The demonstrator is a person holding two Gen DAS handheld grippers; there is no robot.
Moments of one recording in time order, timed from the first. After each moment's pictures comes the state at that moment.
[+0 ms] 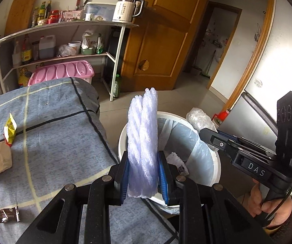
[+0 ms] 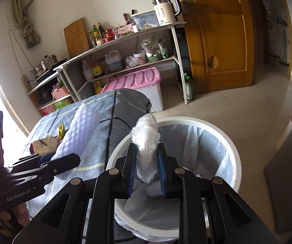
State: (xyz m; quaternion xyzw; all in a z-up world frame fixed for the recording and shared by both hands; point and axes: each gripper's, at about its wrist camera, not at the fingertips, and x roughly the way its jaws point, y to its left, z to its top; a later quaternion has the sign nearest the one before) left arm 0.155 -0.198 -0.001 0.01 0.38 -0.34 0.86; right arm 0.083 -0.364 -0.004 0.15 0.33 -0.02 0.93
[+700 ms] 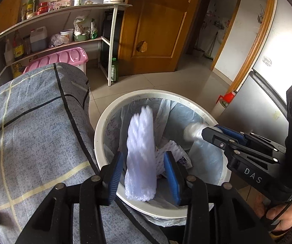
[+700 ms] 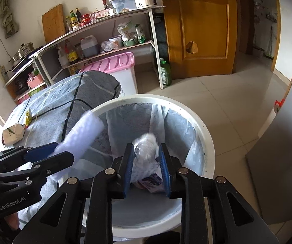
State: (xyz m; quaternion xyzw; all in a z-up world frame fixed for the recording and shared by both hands) left arm 0.163 -0.253 -0.042 0.05 0.43 -0.33 0.84; right arm 0.088 -0.392 -0.042 0.12 0.39 -0.08 0.91
